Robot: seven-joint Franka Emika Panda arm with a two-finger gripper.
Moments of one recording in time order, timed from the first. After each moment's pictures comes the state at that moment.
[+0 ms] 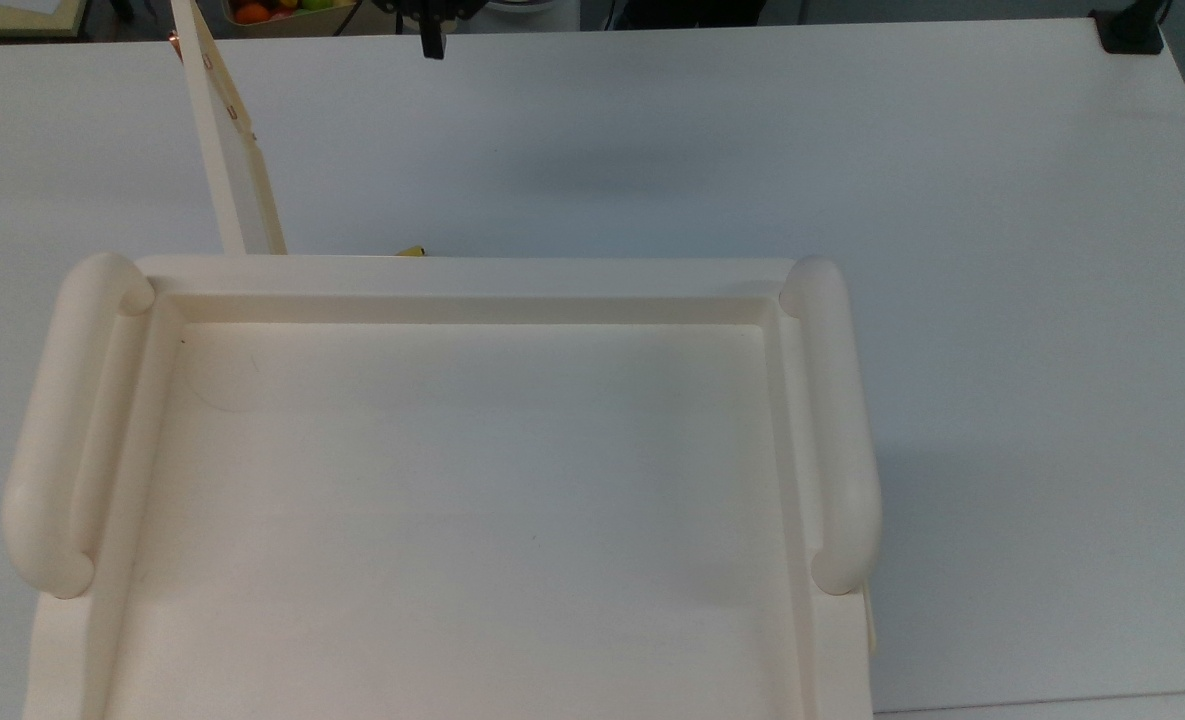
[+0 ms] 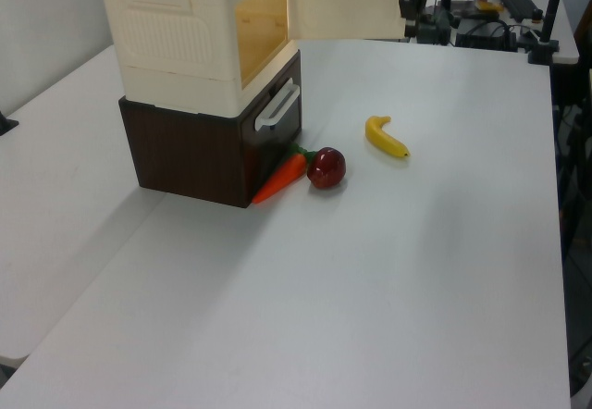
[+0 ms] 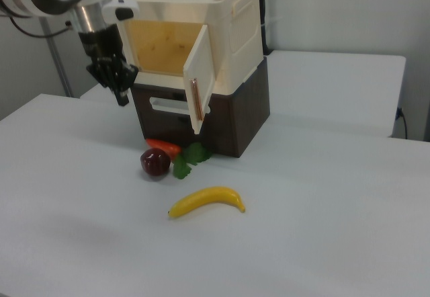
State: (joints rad) arm 0.13 0.06 -0.09 -1.52 -0.04 1.62 0.05
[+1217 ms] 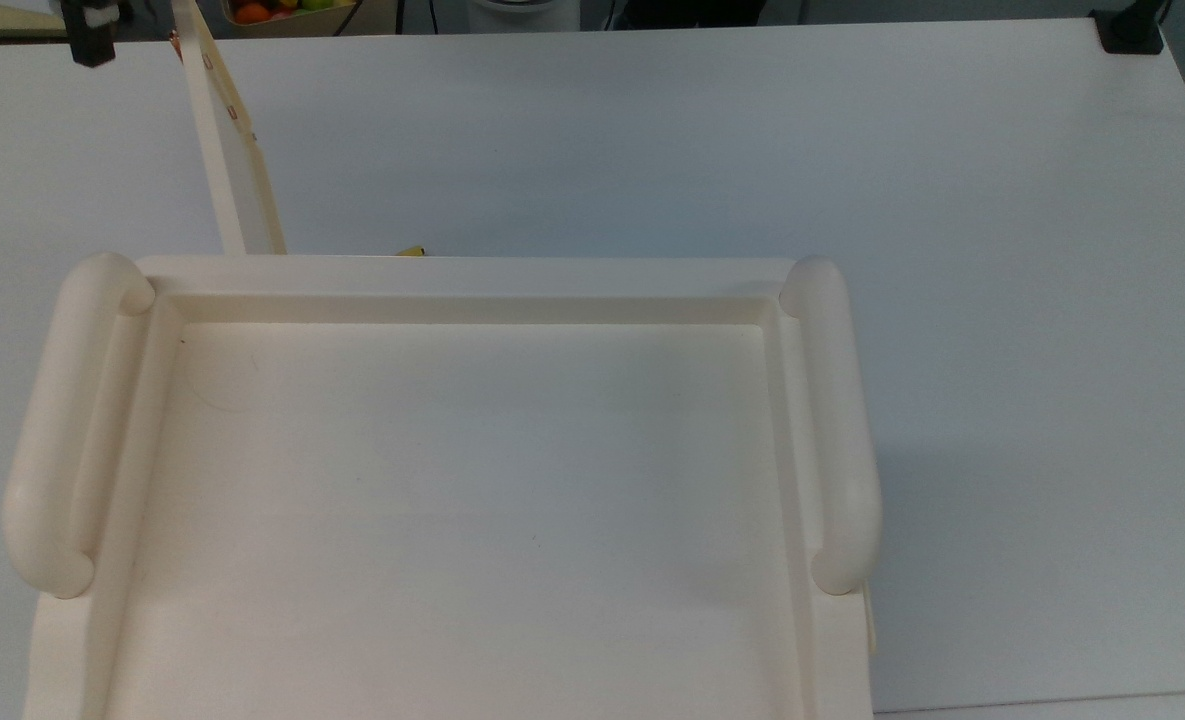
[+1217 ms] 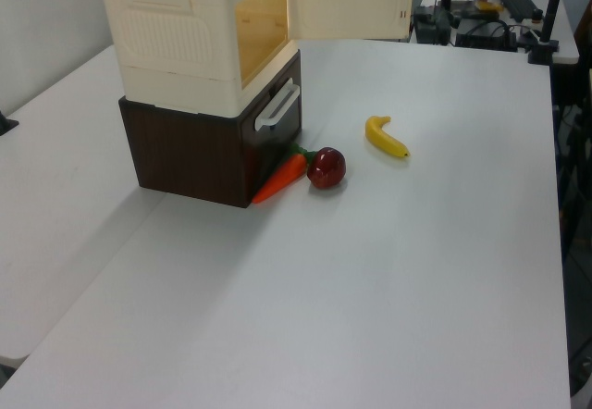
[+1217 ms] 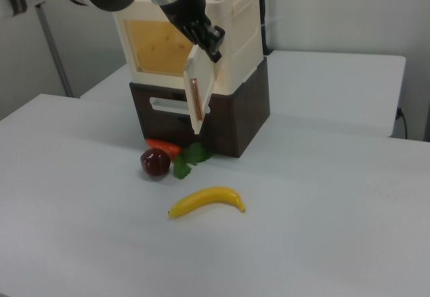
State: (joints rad) arm -0.03 0.15 -0.24 -1.35 0.07 1.98 0.05
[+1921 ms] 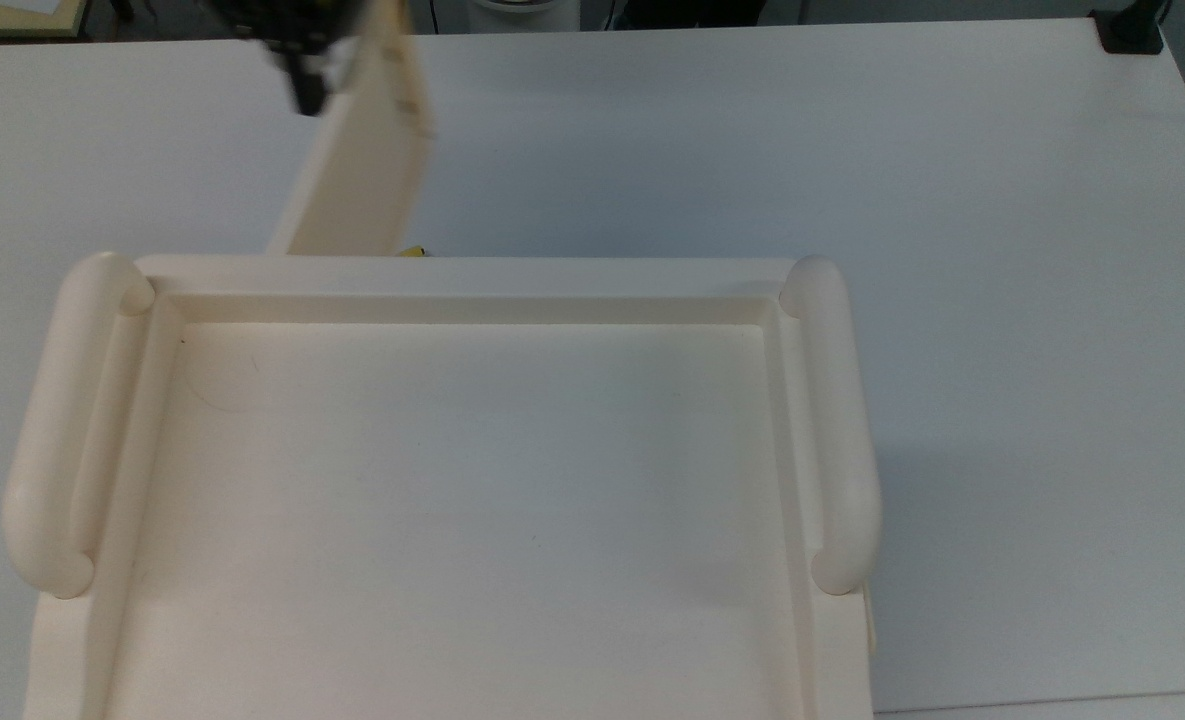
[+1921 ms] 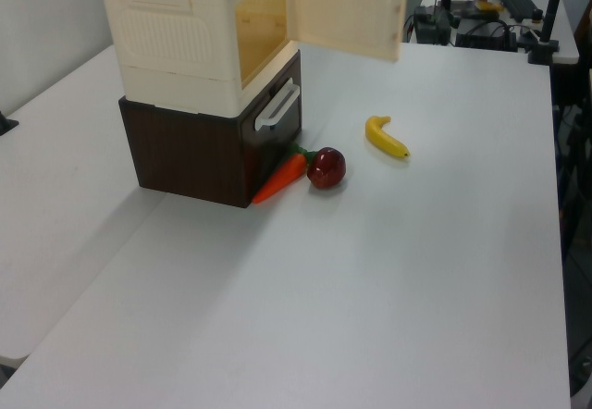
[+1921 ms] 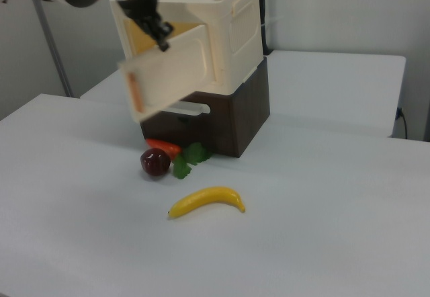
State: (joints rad) arm 0.11 0.16 -0.18 -1.35 0.14 1.99 0.20
